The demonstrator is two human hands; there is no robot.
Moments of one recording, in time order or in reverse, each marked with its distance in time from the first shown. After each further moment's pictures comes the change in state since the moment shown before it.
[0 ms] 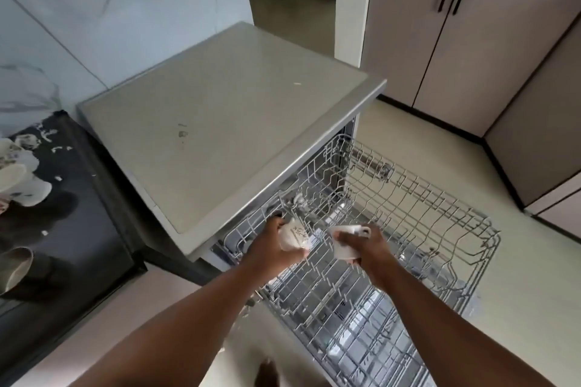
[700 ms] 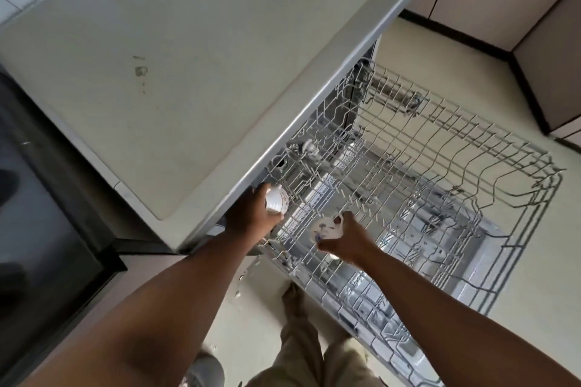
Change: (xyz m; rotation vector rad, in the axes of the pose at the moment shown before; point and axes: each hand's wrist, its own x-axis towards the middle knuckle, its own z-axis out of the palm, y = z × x) left_hand 0.067 -0.096 -0.014 0.660 0.096 -0.017; right_hand 0.051 0.109 0.055 -0.712 -0.071 0.139
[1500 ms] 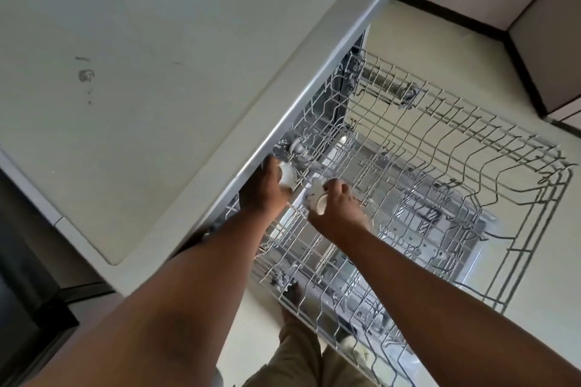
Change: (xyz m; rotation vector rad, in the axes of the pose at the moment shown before) left_hand 0.073 0.050 0.023 -0.073 0.114 0.002; right_hand 0.048 -0.039 -0.015 -0.369 0.252 -0.113
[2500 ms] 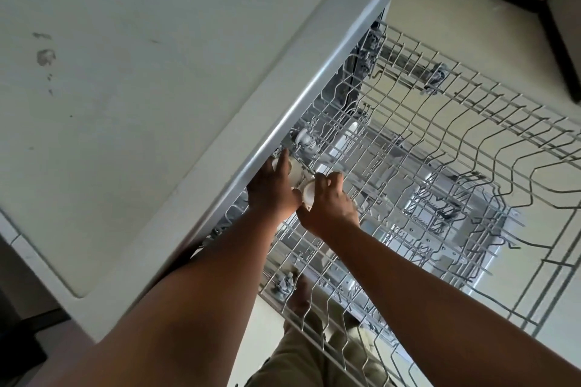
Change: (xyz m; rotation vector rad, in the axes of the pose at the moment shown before) left_hand 0.018 -0.014 0.045 0.069 -0.257 -0.096; right_hand 0.036 -0.007 0.046 -0.113 0.033 -0.061
